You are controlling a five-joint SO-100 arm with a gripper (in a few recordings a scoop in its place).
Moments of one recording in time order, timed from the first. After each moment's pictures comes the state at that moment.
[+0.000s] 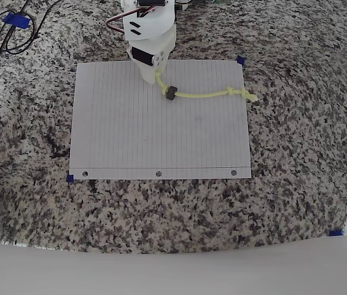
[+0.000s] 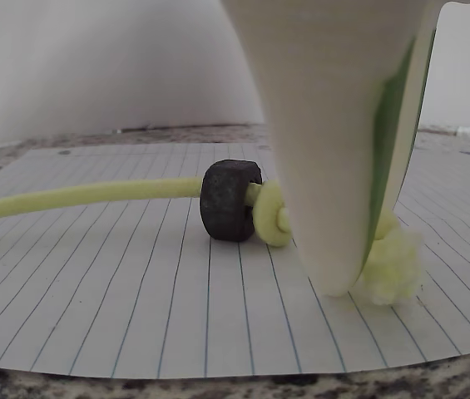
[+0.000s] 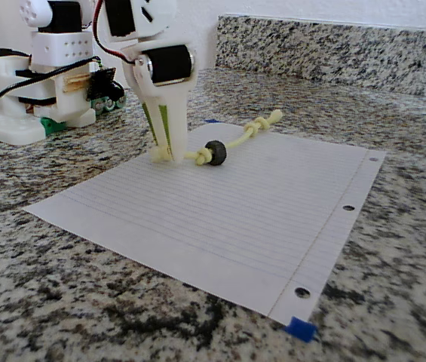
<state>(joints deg) -1.0 117.9 148.4 47.1 -120.9</state>
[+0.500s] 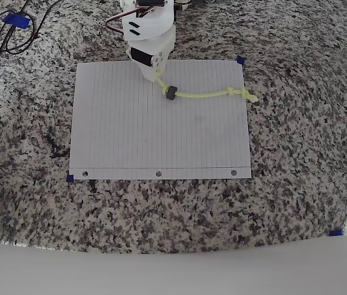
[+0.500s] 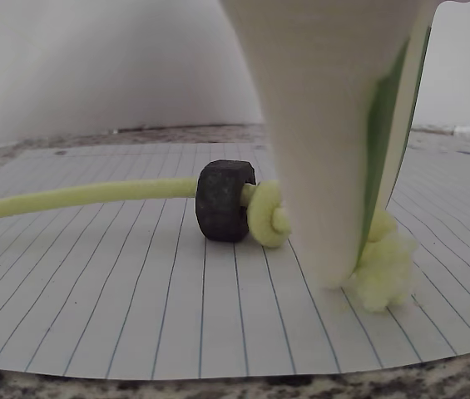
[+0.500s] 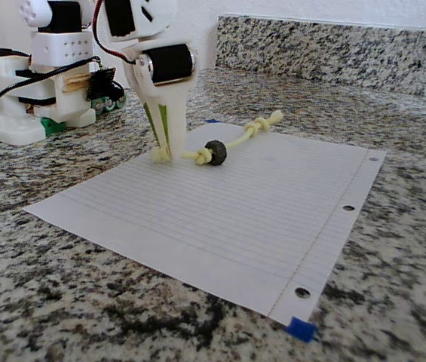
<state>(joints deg) -0.6 117.9 148.4 46.0 -120.9</state>
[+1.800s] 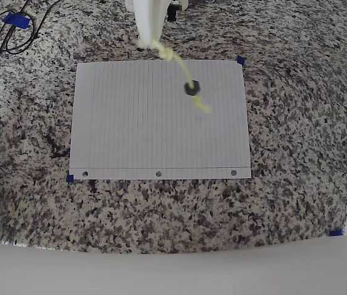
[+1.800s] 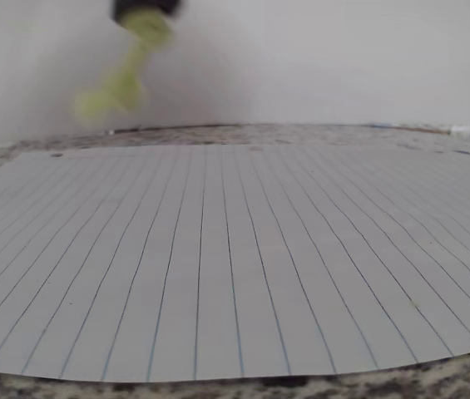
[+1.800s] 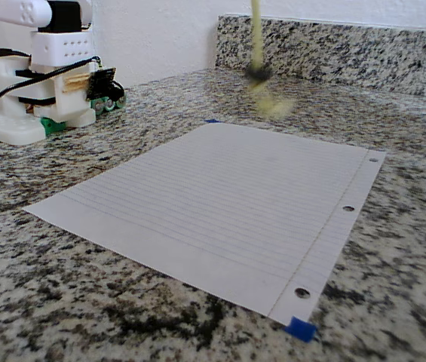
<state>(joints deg) 0.1 176.6 150.6 45.6 -108.7</state>
